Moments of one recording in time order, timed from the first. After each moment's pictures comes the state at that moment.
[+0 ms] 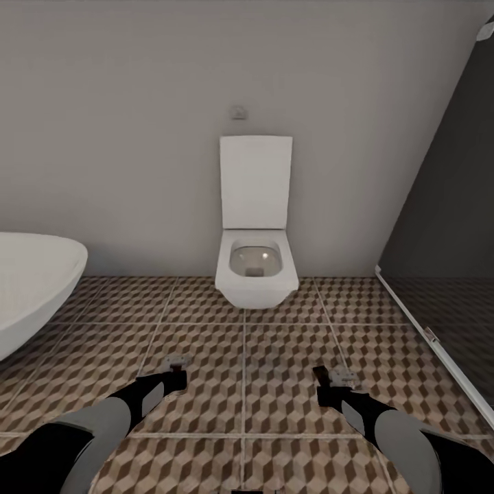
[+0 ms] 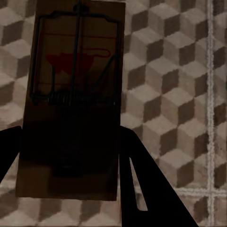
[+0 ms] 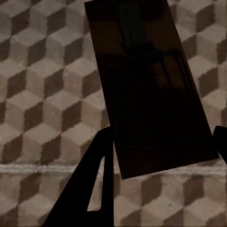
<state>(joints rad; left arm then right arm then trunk) -0.88 0.01 -0.23 -0.04 0.35 0.11 -0.05 -0.84 -0.05 -0.27 0.03 0.25 0.02 0.08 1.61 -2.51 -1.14</state>
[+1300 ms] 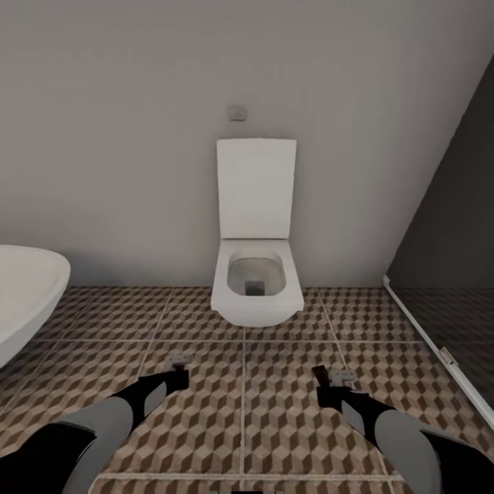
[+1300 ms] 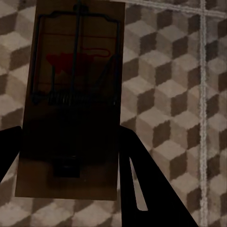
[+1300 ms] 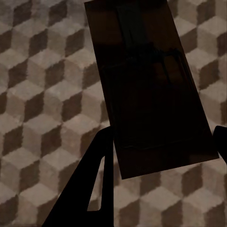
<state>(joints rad) -0.88 0.00 -0.23 -0.05 0.35 0.11 -0.05 -0.84 -0.05 -0.27 0.03 0.26 0.02 0.09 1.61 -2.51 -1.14</state>
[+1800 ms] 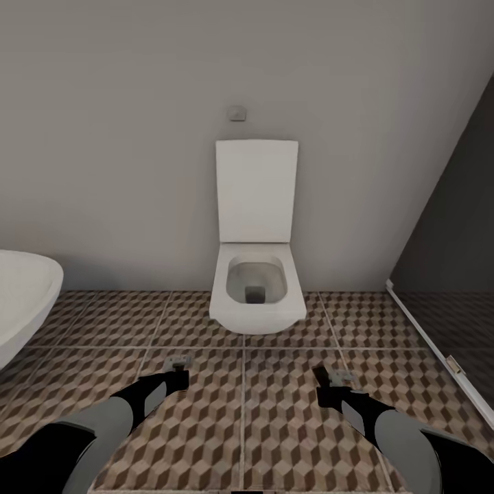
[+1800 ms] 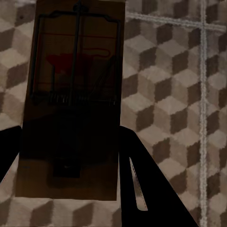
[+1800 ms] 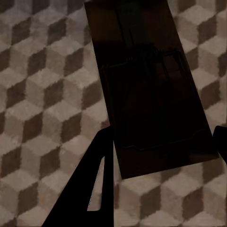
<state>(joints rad) -0.88 0.00 -0.23 -0.05 0.35 0.11 -0.05 -0.84 -0.05 -0.27 0.03 0.26 0.02 0.09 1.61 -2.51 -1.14</state>
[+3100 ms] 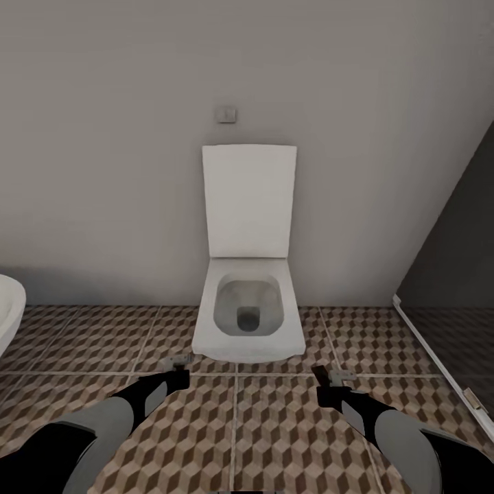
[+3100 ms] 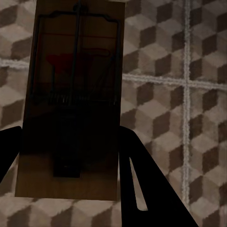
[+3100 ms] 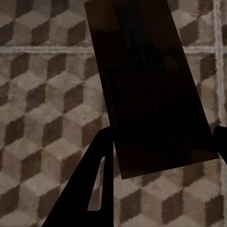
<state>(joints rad) -0.88 0.00 -0.23 -0.05 0.35 0.11 -0.05 -0.84 -0.05 -0.27 0.03 0.26 0.02 0.09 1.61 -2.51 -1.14</state>
